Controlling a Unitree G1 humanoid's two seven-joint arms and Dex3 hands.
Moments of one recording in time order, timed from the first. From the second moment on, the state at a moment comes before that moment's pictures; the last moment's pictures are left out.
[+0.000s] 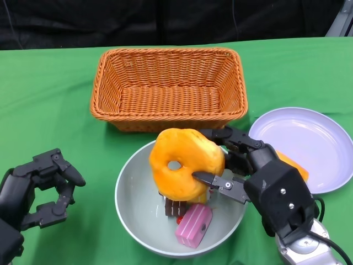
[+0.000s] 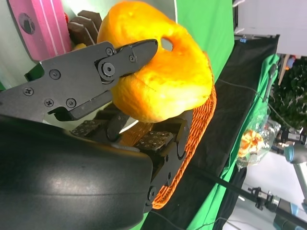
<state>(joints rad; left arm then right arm) -0.17 0.23 0.16 0.73 -0.06 -0.86 -0.28 -0.10 0.08 0.24 -0.05 -0.20 0.09 -0.02</state>
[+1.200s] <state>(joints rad) -0.18 0.24 0.16 0.77 -0.05 -0.86 -0.29 -0.09 0.17 0.12 -0.20 0.06 0.22 0.00</state>
